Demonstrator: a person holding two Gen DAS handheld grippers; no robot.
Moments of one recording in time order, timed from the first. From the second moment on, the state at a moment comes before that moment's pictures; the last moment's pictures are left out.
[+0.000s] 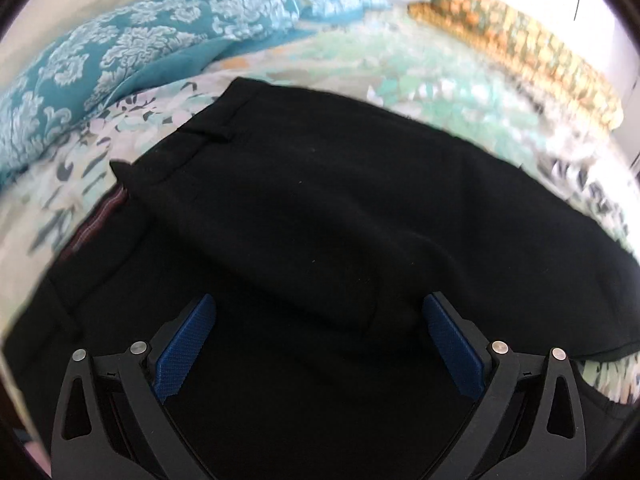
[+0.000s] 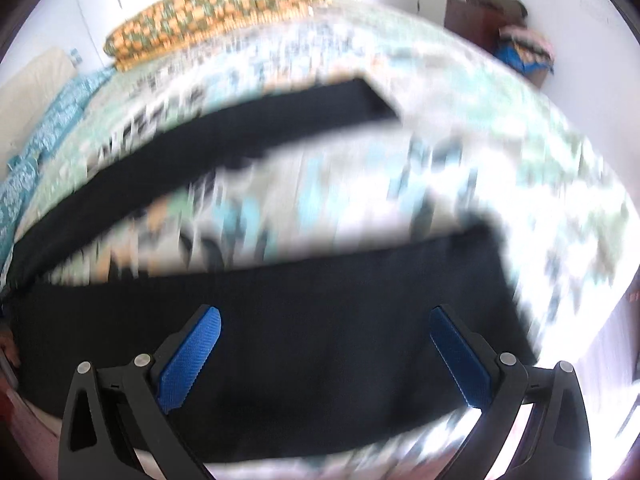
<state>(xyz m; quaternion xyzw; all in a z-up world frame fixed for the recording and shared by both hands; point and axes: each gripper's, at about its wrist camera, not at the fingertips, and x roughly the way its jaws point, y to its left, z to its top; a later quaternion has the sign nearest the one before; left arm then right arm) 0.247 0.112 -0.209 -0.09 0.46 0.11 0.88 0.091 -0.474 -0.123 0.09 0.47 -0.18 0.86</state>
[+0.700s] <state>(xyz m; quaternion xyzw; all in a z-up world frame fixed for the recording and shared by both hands) 0.270 0.109 -0.230 -0.04 0.44 0.13 0.89 0.379 -0.624 -0.174 0.16 0.58 -0.15 0.79</state>
